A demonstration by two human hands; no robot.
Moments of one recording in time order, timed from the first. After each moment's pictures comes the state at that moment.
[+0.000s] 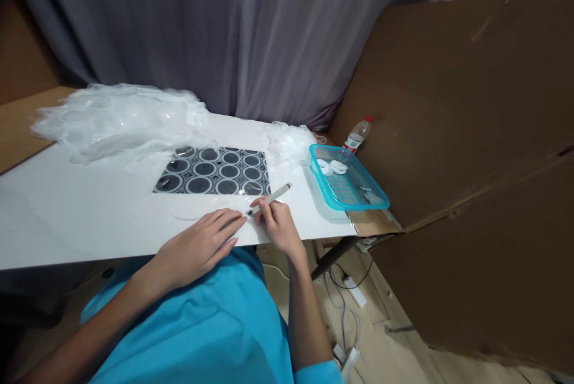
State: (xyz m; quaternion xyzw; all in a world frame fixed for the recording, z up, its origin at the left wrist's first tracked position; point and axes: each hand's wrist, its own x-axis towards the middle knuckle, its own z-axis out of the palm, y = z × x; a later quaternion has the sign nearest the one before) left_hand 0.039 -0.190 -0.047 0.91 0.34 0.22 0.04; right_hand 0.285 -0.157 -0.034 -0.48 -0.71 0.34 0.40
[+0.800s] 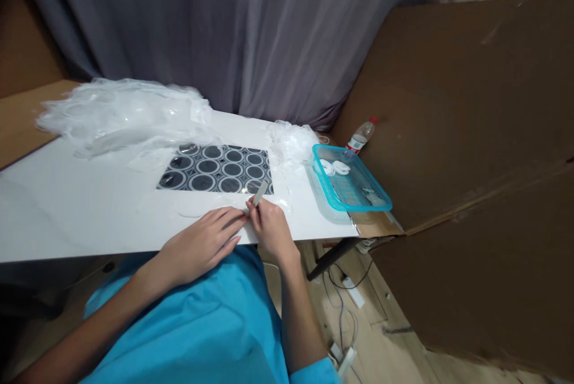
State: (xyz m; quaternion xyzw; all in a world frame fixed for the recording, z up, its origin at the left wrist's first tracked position) left_hand 0.039 -0.190 -0.049 0.91 0.34 0.22 0.04; right_hand 0.262 -0.158 -0.045 -0.49 -0.78 0.19 0.33
